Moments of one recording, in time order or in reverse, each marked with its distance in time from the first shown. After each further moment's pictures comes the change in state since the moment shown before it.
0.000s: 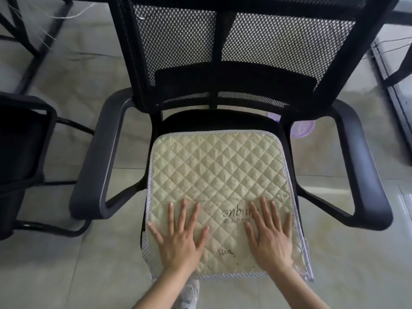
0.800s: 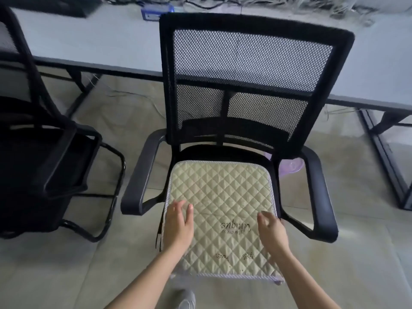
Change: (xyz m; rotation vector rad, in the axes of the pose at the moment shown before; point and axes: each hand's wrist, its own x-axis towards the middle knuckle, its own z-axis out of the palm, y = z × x) left_hand -0.016 0.010 -0.133 -0.749 0.205 -0.197; right_hand -0.002 -0.016 -0.140 0.665 -0.075 0.286
